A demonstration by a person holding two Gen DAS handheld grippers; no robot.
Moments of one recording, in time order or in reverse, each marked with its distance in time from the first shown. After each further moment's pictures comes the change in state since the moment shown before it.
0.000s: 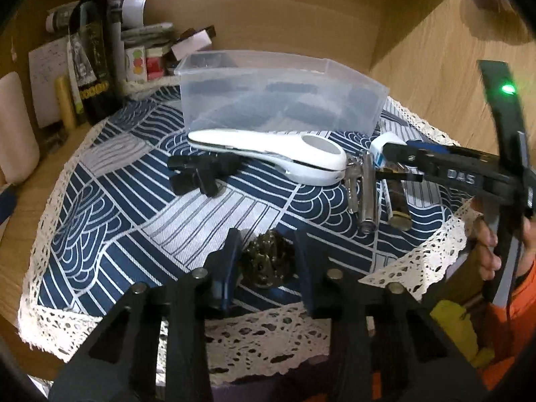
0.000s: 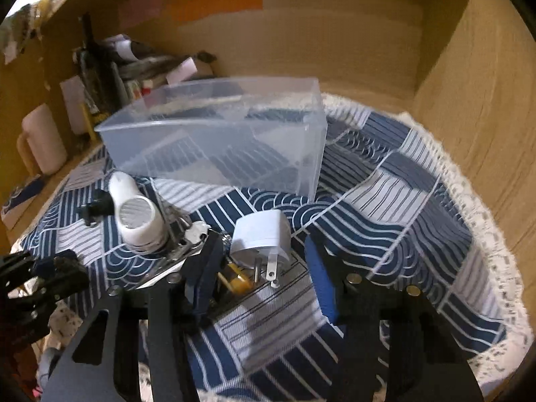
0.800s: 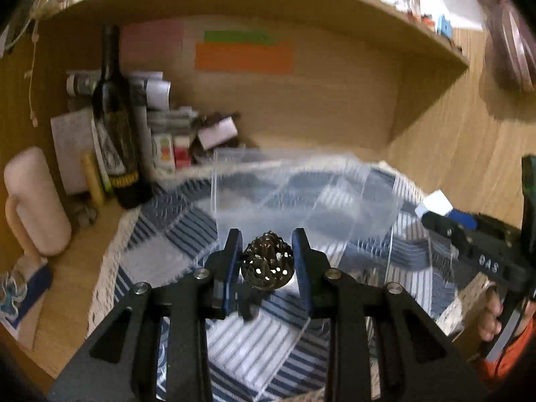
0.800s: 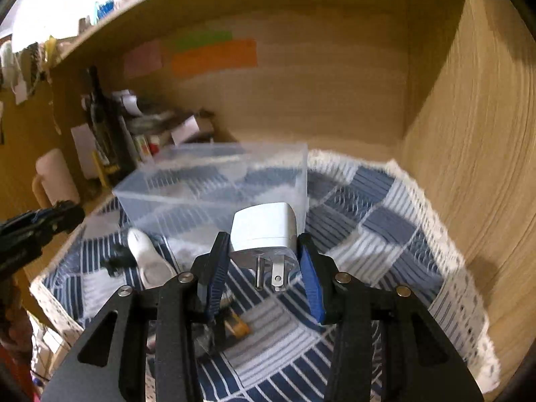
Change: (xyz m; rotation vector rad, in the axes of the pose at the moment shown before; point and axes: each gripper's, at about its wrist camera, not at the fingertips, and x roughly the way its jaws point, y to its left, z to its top) left arm -0.043 0.021 0.097 -0.088 -0.219 0.038; right arm -0.061 -0.001 0.040 -0.009 -0.216 0.004
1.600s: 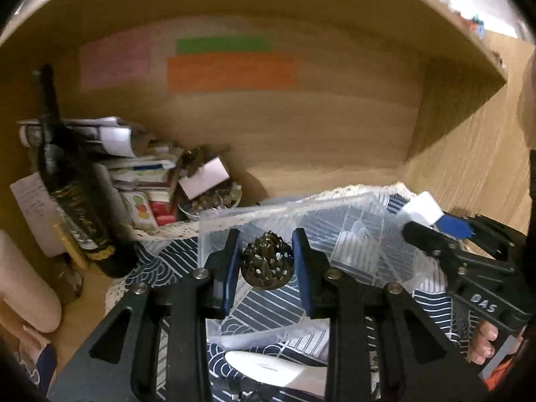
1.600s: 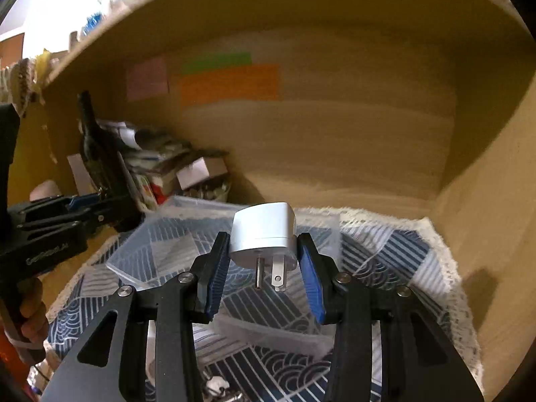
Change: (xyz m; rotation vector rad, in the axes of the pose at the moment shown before) left arm 0.088 -0.005 0.081 0.067 0.064 0.019; right arm 0.078 0.013 0.064 -0.044 0.013 0.057
